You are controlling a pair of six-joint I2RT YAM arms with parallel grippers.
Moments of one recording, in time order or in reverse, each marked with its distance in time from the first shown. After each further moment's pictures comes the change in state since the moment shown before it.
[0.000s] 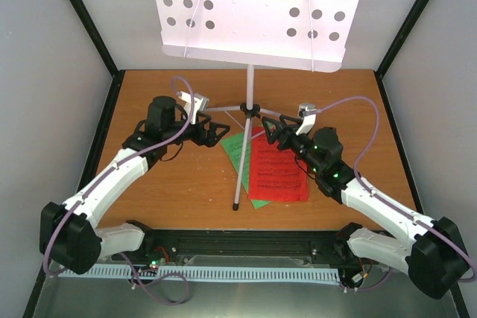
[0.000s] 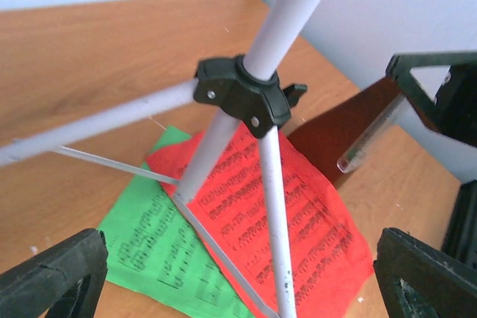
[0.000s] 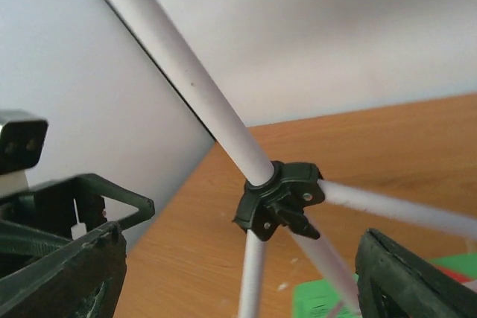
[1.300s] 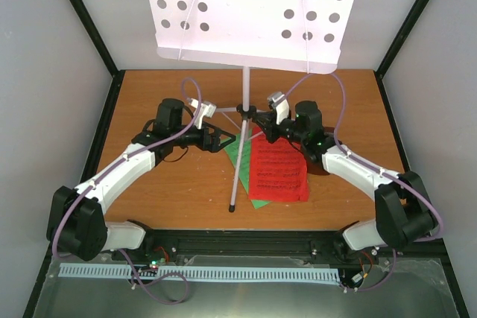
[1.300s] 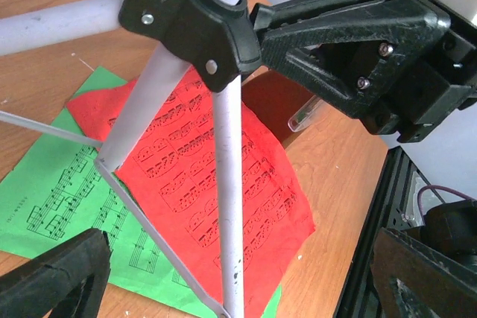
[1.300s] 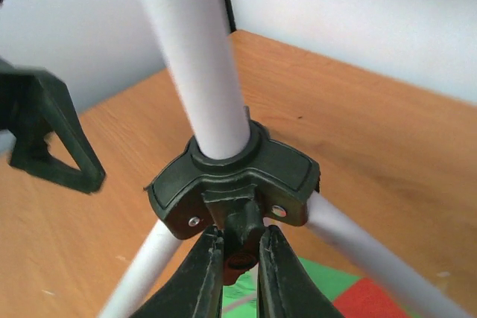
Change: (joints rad) left arm 0.000 0.078 -0.019 0.008 0.164 -0.062; right arm -0.125 0.390 0.250 -0.125 -0.389 -0.327
